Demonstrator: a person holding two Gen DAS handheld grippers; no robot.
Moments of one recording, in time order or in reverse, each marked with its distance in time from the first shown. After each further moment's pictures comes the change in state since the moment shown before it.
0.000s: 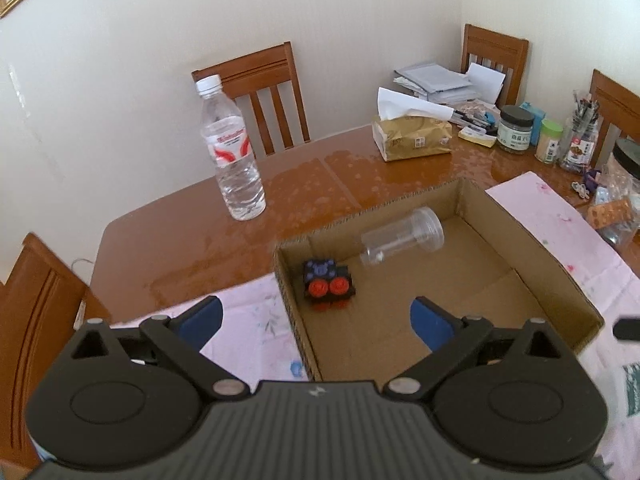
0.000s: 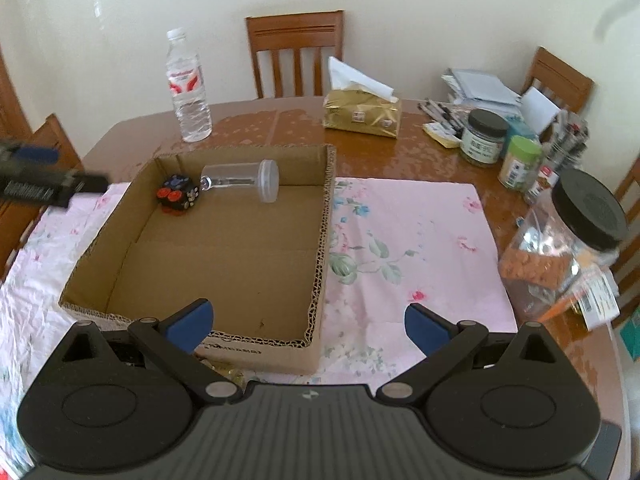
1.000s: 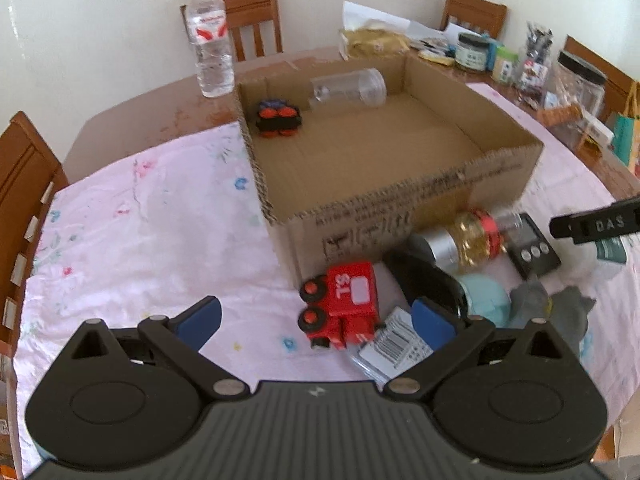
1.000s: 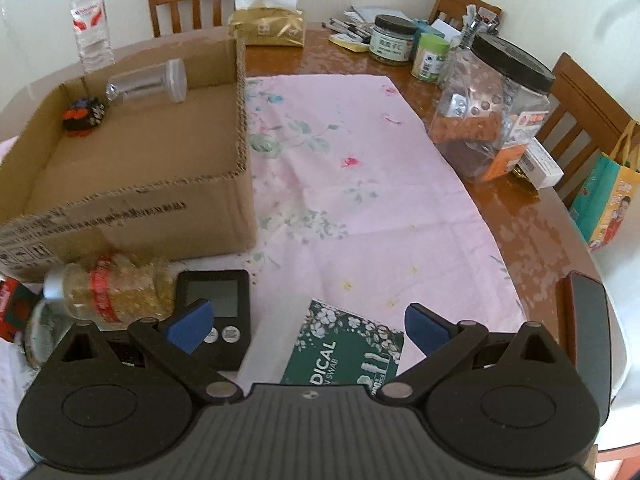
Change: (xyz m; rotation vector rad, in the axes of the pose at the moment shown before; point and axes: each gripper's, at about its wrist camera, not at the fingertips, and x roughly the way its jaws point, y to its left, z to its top) left arm -0.024 -0.032 -0.141 -0.041 0.117 -0.096; right arm 0.034 0.014 -0.088 0.127 0.137 -0.297
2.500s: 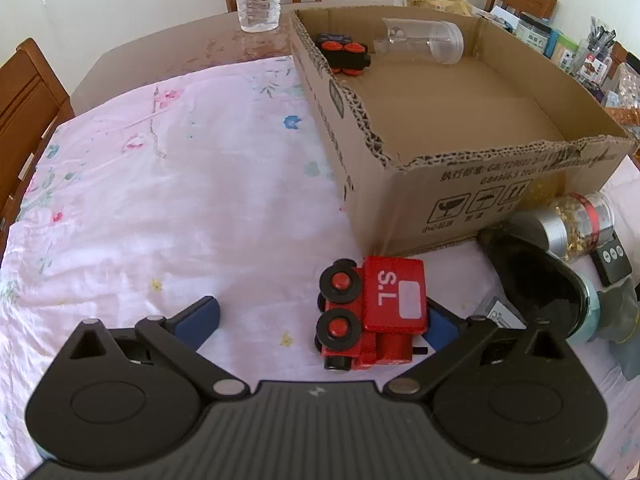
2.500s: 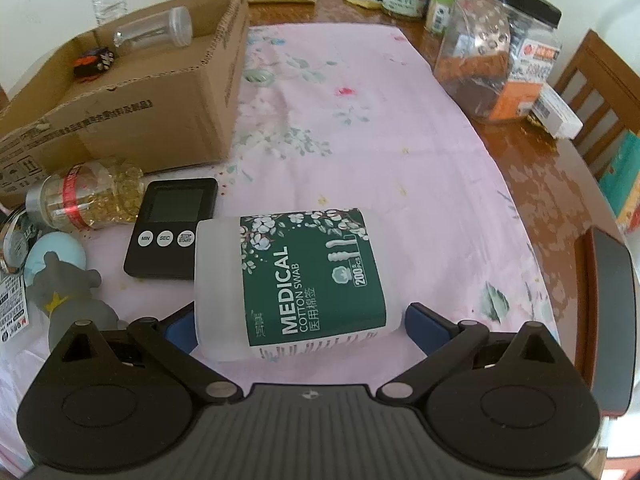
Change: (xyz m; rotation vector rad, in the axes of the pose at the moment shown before) left arm 0.055 0.044 -0.011 -0.125 0.109 0.023; right arm 0.016 -0.038 -0.041 -0.064 0.031 0.122
